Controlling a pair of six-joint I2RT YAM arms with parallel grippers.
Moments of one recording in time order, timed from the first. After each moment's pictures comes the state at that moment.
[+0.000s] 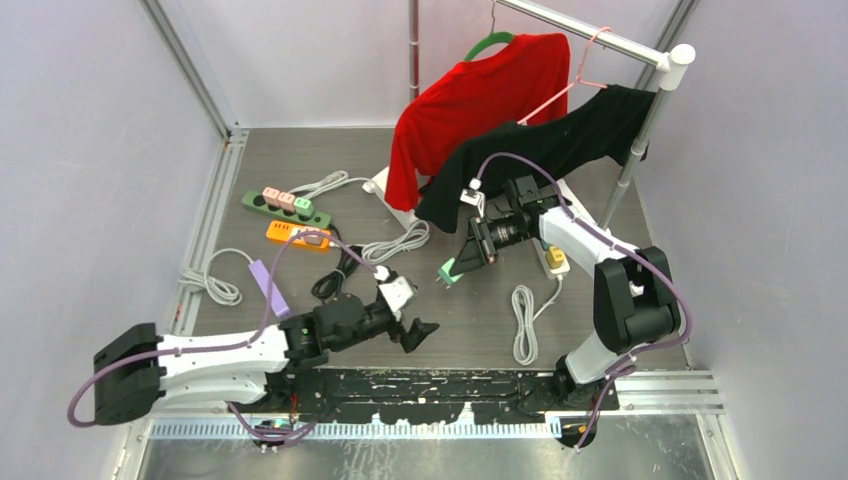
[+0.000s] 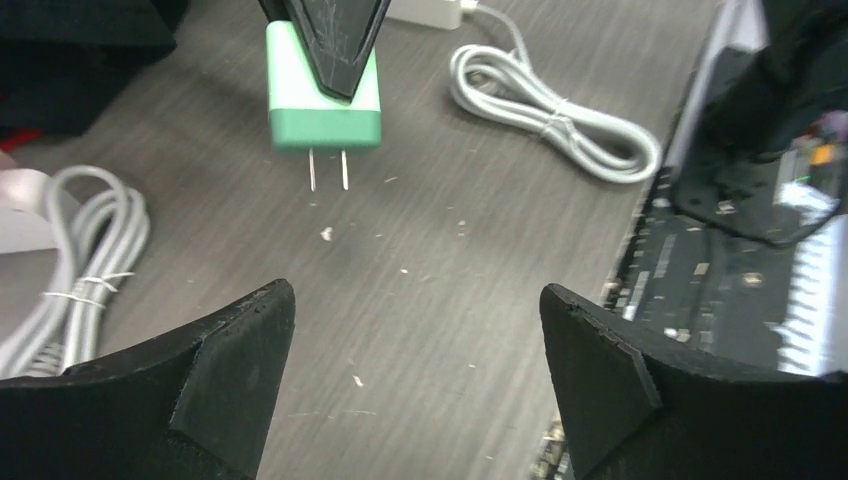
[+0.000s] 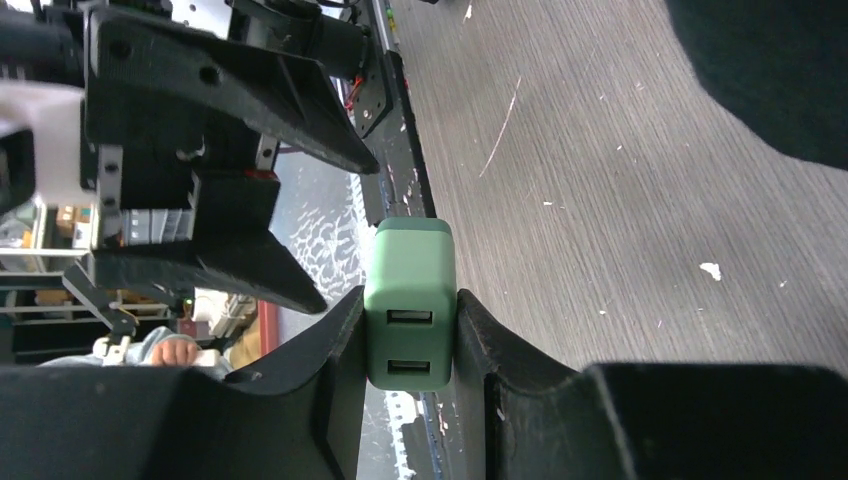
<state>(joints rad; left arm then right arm) -1.15 0.93 0.37 0.39 -0.07 -0.10 0.30 1.58 1.05 -0.66 -1.21 -0.16</state>
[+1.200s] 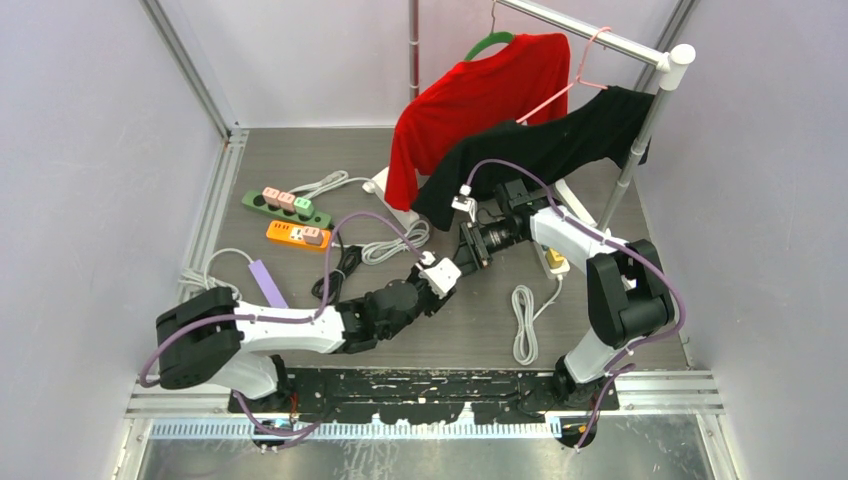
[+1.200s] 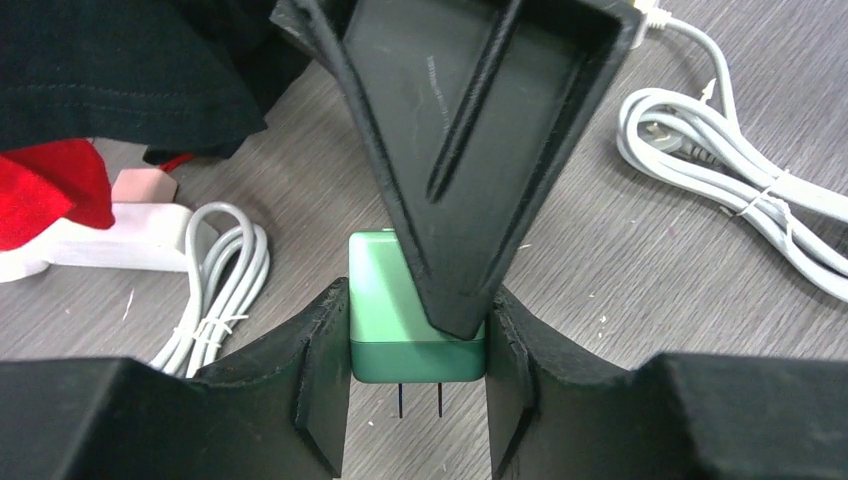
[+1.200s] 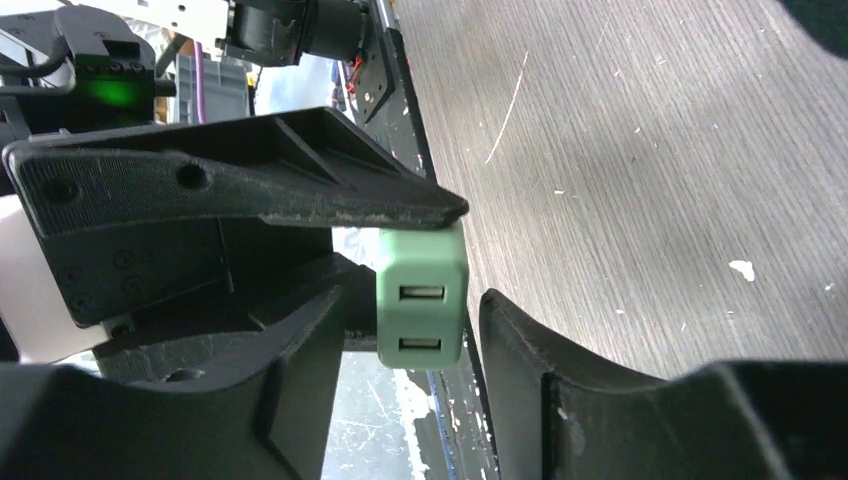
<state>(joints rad) -1.21 1.42 0.64 0.54 -0.45 0.09 0.35 1.63 1.05 -0.65 -1.19 -0.11</state>
